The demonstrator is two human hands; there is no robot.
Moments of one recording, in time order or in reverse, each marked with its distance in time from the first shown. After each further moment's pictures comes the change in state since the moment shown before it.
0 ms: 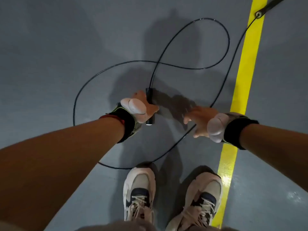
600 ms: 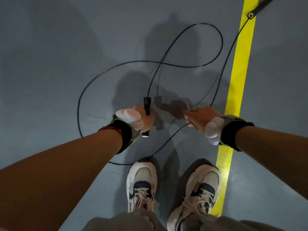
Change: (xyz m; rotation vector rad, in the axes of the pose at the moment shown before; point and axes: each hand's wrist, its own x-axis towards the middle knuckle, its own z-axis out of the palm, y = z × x) left_hand -0.049 -0.011 0.012 -0.091 -0.136 -0.074; right_hand -0.026 -0.016 0.002 -0.089 0.134 -0.014
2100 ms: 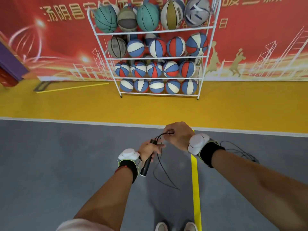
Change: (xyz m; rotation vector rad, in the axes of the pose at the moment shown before) left_hand -0.682 0.235 -0.484 -0.721 -0.137 0.378; right_hand -0.566 -0.230 -0.692 0.617 0.686 -0.001
